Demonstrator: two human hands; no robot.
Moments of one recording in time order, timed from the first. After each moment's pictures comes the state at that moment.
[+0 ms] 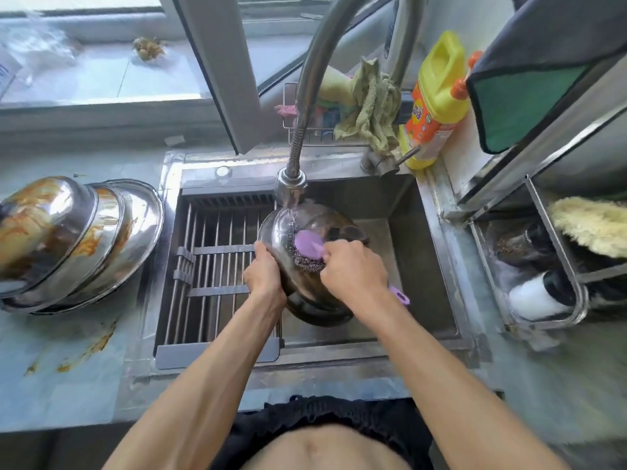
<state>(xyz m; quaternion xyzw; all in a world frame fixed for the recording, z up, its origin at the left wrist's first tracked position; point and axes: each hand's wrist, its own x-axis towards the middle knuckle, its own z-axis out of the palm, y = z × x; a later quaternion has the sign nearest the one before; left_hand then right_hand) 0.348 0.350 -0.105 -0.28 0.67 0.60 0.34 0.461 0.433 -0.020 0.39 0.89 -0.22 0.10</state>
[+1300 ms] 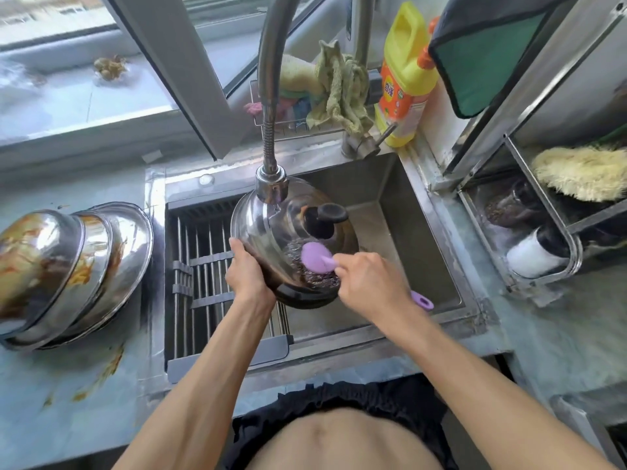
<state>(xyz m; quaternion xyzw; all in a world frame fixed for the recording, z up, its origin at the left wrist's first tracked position) 0.345 0.340 -0.075 -0.27 0.63 0.65 0.31 0.514 0.418 -0.038 0.37 0.90 -0.24 0.00</state>
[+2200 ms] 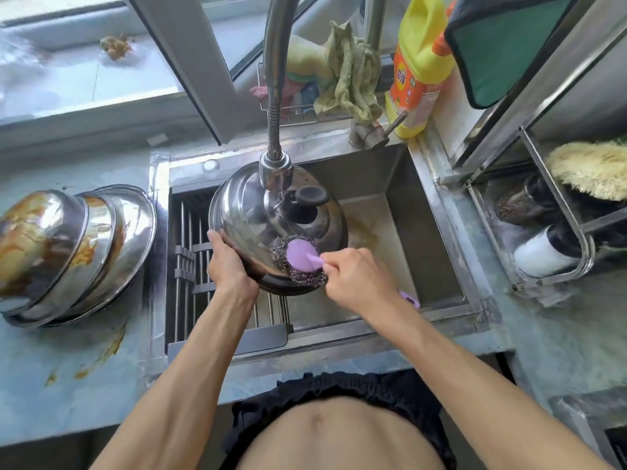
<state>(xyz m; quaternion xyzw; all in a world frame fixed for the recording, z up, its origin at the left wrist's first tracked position) 0.319 0.321 -0.093 -0.29 0.60 0.69 0.27 0.503 0.412 -0.045 0.37 0.86 -0.34 0.02</state>
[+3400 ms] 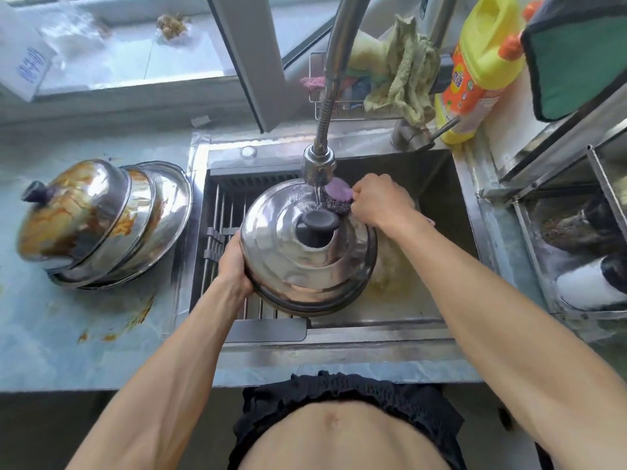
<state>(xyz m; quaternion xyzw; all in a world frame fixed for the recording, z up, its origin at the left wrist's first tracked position) 0.270 0.270 -0.138 -0.25 0.61 0.63 0.42 0.410 0.499 -0.042 0.38 0.88 -0.26 0.08</state>
